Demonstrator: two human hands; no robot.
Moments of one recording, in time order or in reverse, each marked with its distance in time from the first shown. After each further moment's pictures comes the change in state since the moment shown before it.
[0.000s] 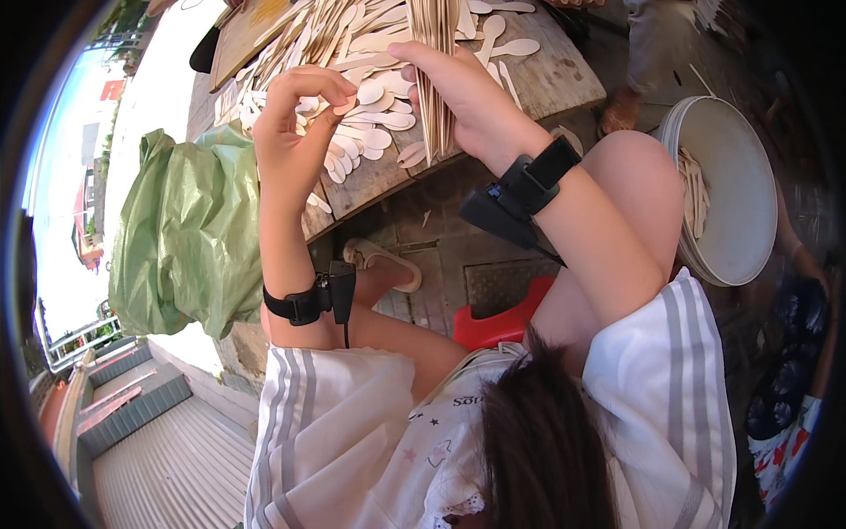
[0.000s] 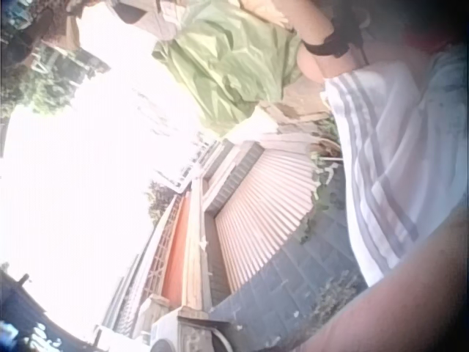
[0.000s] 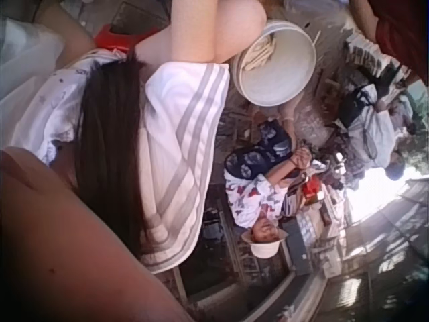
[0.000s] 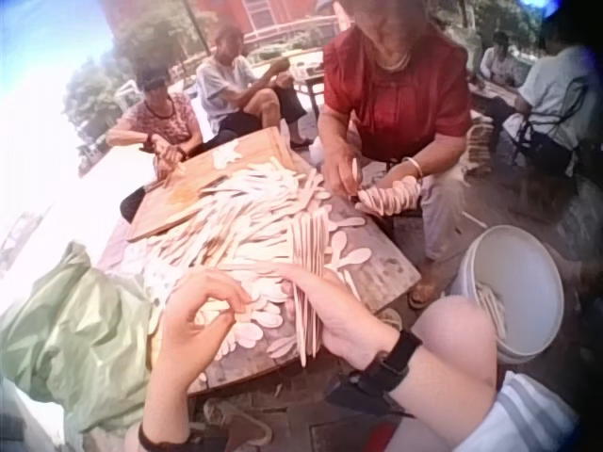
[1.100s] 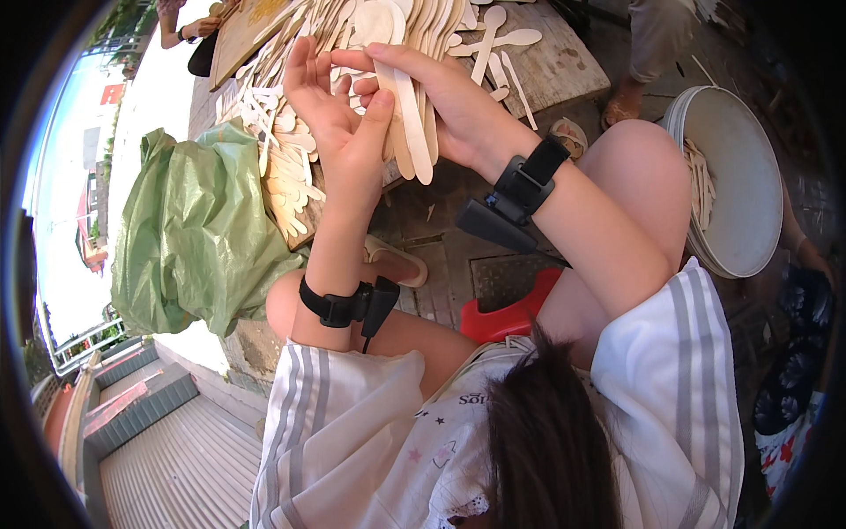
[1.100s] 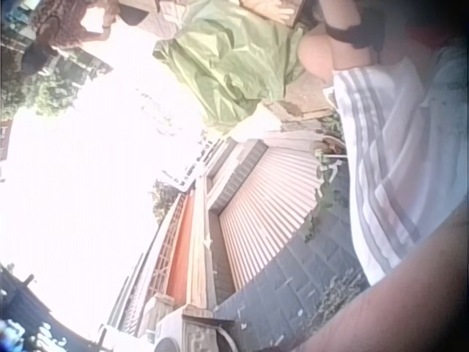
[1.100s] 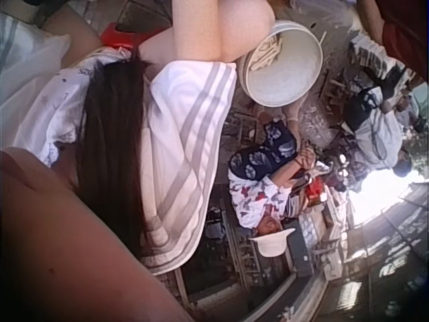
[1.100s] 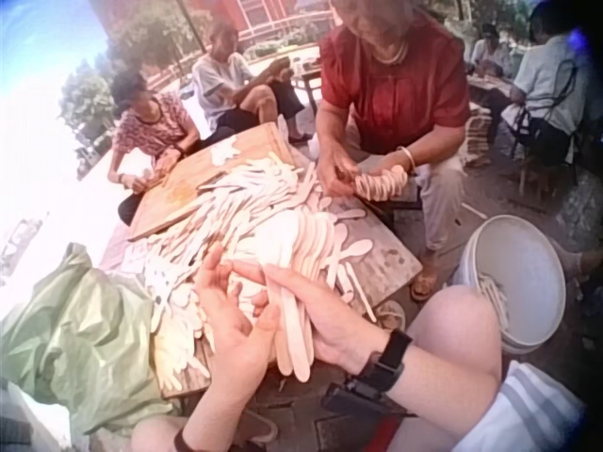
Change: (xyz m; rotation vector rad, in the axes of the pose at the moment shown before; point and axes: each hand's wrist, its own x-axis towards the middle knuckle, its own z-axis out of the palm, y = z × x) left_hand -0.019 0.003 0.061 -0.210 0.255 -0.101; right_hand -0.013 0.009 0.008 0.200 -0.337 0.032
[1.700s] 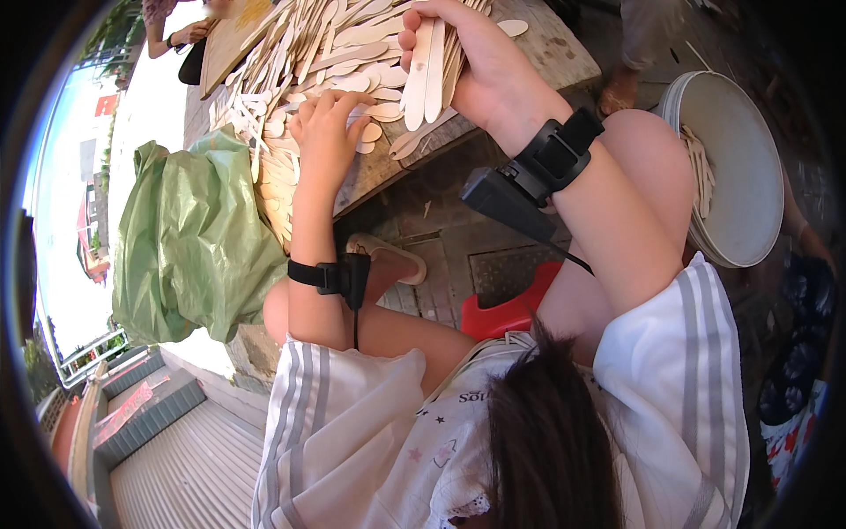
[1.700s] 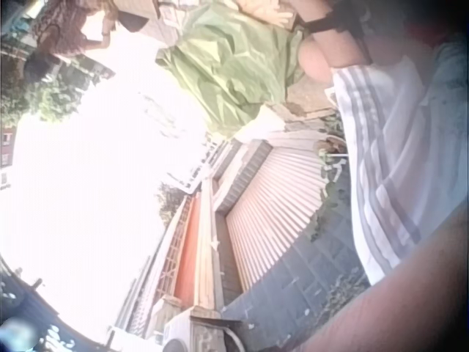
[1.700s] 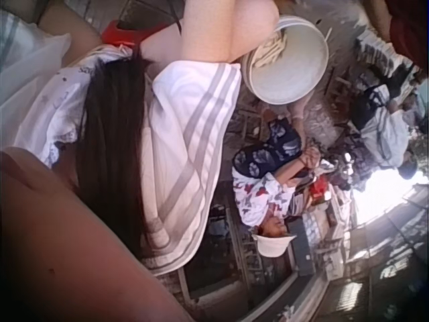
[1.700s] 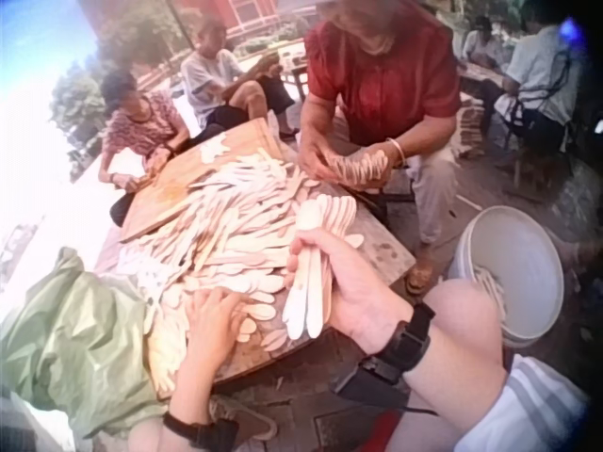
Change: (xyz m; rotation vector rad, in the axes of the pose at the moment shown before) left_hand -0.017 -0.062 -0.038 0.934 -0.379 -0.019; right_hand 0.002 -0.032 -0.023 0.250 0.373 -0.055
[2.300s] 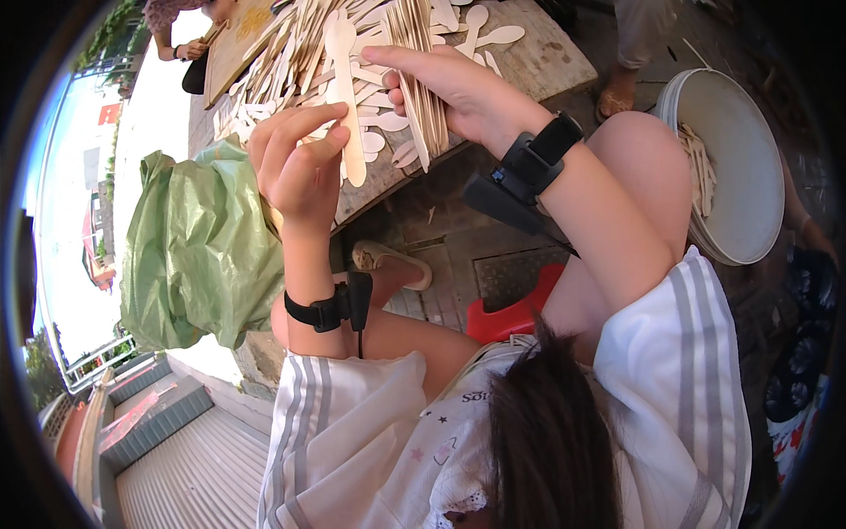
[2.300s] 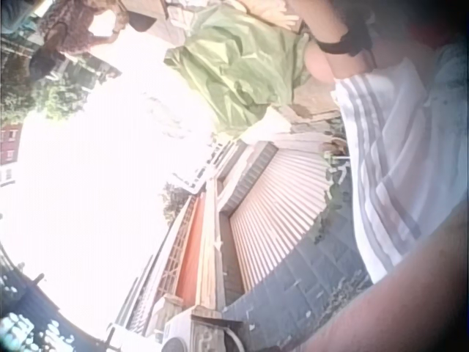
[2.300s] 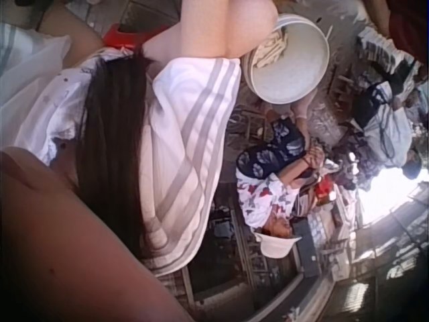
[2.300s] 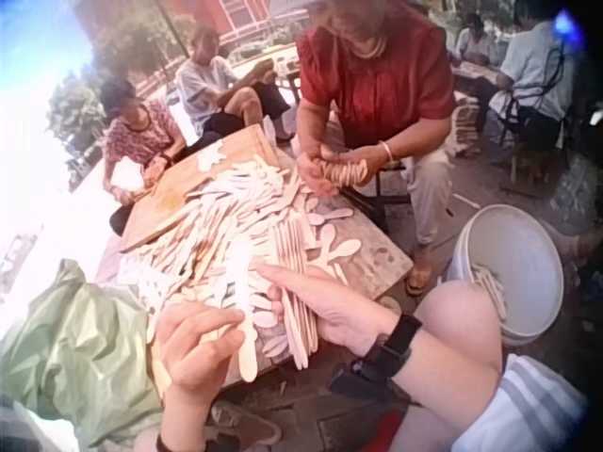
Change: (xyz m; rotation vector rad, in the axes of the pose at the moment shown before) left_hand 0.019 0.034 -0.060 -0.236 0.630 0.502; right_hand 0.004 0.015 0.005 -0.510 -0.072 0.004
